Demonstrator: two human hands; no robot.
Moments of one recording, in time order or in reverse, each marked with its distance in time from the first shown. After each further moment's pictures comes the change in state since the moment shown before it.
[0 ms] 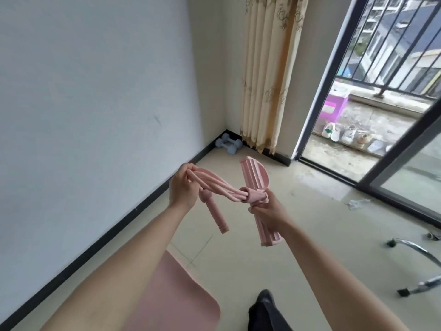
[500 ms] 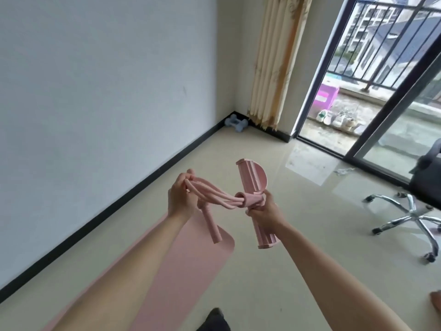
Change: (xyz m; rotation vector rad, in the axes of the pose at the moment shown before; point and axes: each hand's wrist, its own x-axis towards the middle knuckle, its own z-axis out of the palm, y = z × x) left_hand -0.356 -0.099 -0.229 0.073 0.021 0.019; right_hand -0.380 0.057 0.186 -0.079 0.040 0.016
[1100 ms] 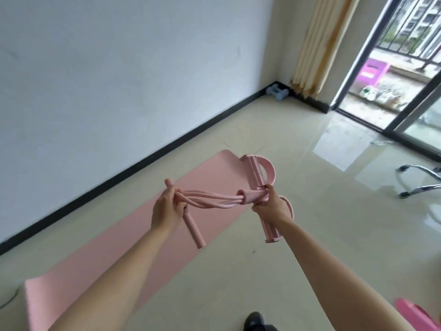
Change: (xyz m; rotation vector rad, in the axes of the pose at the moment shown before) left_hand -0.418 -0.162 -0.257 0.243 0.032 -0.163; right_hand -0.377 0.084 0.189 -0.217 -0.103 -0.056
